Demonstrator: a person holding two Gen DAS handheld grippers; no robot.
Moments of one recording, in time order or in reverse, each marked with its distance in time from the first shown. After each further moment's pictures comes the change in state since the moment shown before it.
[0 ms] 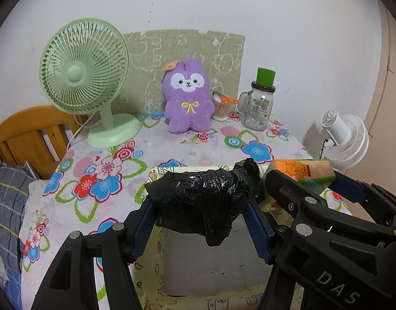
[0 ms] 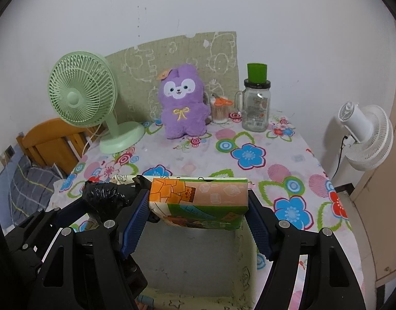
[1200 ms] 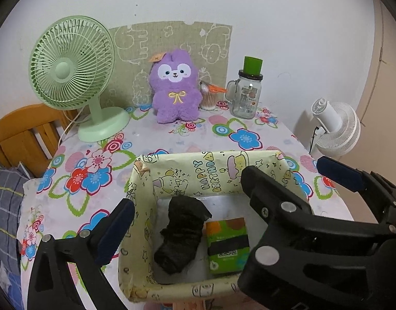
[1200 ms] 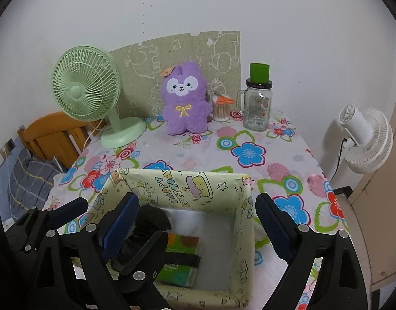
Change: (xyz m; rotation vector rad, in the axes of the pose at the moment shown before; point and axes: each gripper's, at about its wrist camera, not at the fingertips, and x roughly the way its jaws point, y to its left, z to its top) left arm -0.008 -0.012 -0.006 0.038 0.044 -0.042; right arm -0.012 0.003 -0.005 -0.030 0.005 -0.001
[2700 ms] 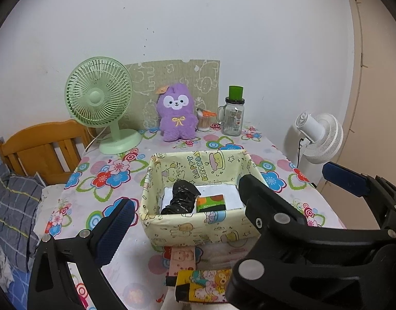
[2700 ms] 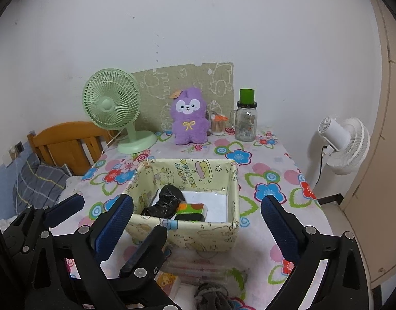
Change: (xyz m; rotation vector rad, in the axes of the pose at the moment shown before) left arm -0.112 -0.026 -0.055 0.030 -0.166 0.031; right arm -0.121 0.017 -0.054 -0.009 -0.133 -0.020
